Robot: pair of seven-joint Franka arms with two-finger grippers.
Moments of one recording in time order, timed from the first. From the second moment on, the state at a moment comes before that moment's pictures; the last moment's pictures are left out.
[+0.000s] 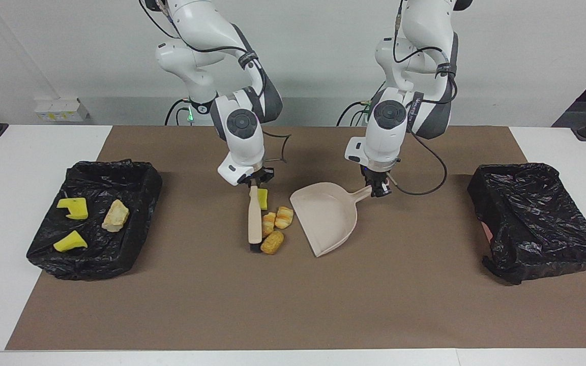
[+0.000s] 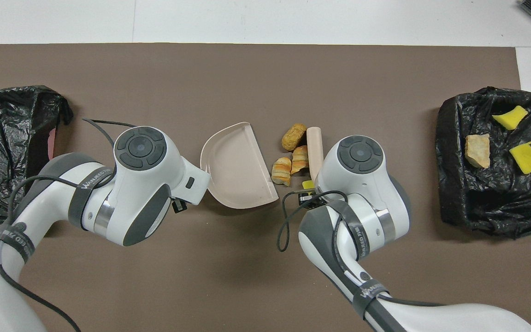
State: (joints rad) left arm -0.35 0.16 -0.12 -2.00 0.09 2.05 0.73; right arm 0.42 0.24 0.06 -1.98 0.10 2.04 0.37
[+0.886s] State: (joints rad) left arm -0.35 0.16 -0.12 -2.01 0.09 2.09 0.73; right arm 0.55 0.29 0.06 -1.83 0.22 1.96 0.30
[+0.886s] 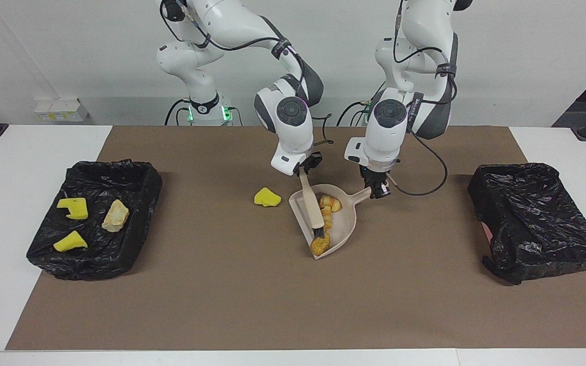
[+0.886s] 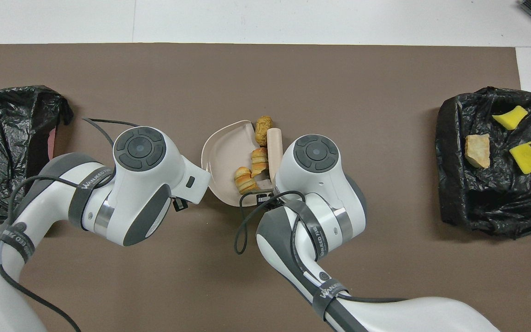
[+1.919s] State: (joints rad) left arm -0.35 0.17 -0.11 -2.01 0.15 2.11 0.98; right arm 0.37 0.07 0.04 -2.13 0.11 1.86 0.45
